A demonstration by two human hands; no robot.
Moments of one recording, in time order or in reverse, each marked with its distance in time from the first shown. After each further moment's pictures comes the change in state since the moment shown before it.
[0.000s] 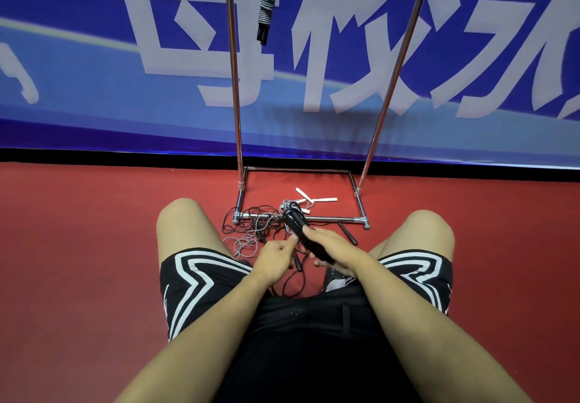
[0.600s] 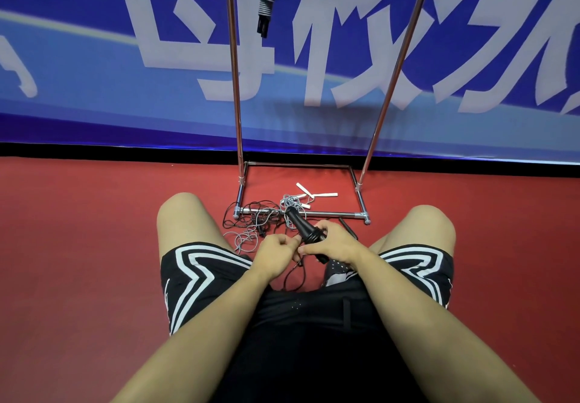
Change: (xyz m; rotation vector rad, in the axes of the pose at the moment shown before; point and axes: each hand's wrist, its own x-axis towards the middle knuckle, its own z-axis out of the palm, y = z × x) left_hand 0.000 -0.001 0.000 -0.022 -0.006 -0.032; right_hand -0.002 0.000 -0.009 -0.432 0.173 -0.073
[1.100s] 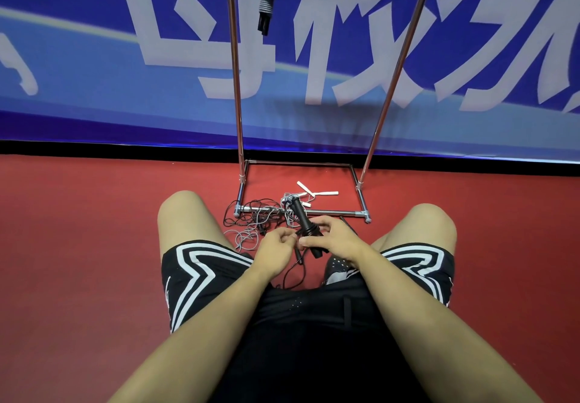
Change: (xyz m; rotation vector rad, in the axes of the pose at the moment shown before) left_hand 0.000 0.000 0.000 -0.023 0.044 0.044; right_hand 0.002 0.000 0.000 0.135 0.009 -0.030
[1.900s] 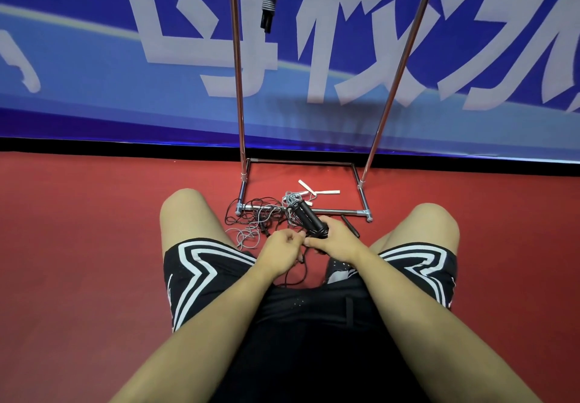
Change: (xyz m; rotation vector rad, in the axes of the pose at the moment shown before) left_hand -0.009 0.010 0.001 0.091 -0.077 0.017; right_hand -0.002 0.001 0.006 -0.136 0.002 -0.115
